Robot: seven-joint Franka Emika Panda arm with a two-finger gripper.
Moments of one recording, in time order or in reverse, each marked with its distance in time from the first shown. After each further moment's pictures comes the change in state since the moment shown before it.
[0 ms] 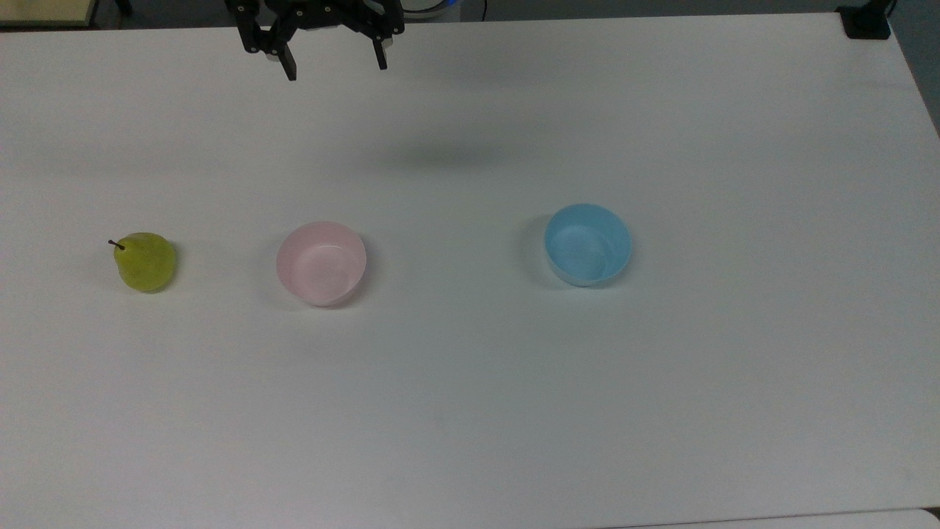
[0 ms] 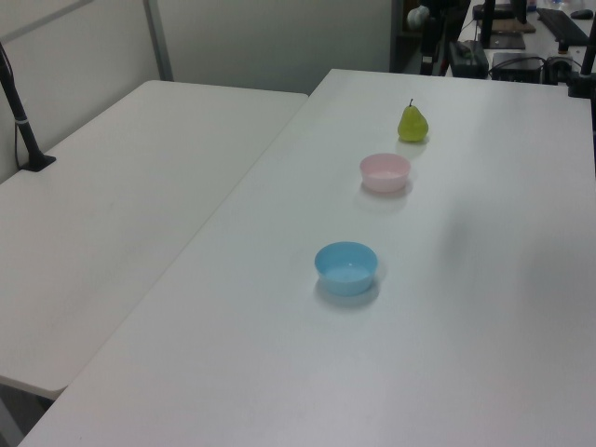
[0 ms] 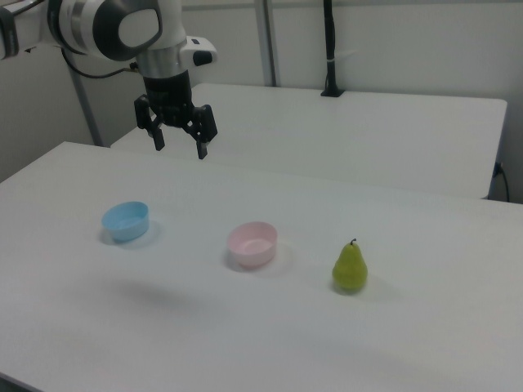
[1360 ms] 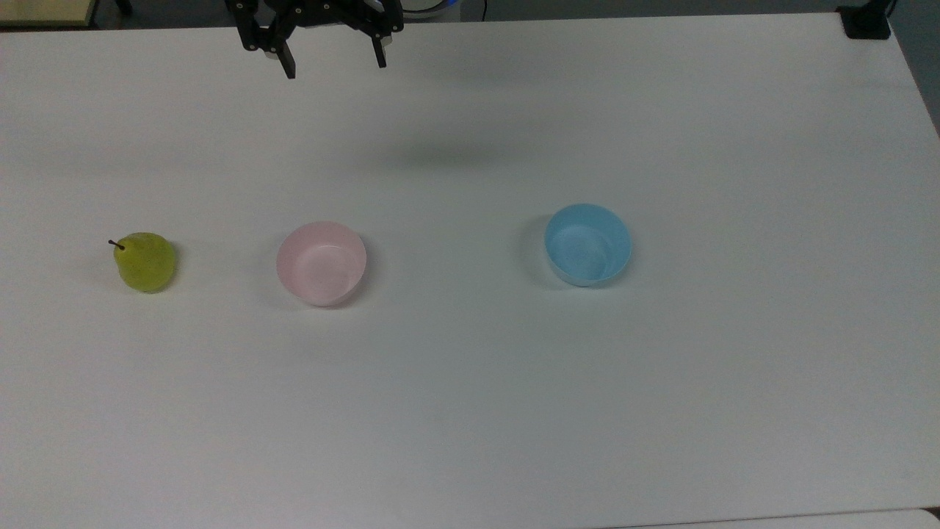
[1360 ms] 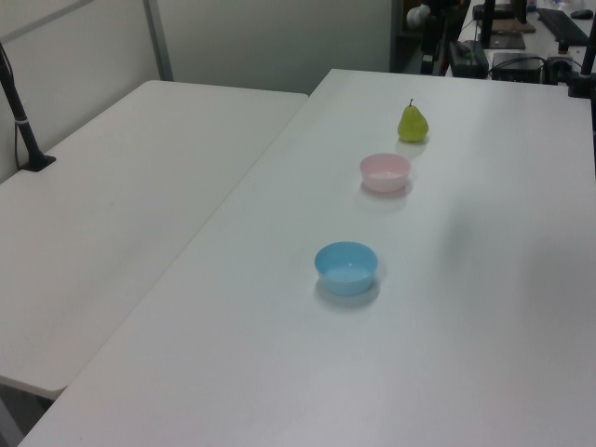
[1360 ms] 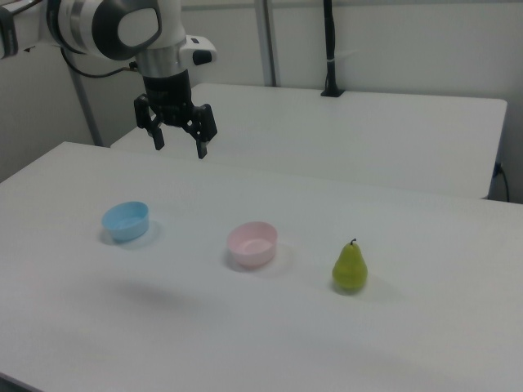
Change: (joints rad) arm 0.000 -0.003 0.000 0.000 0.000 0.000 0.000
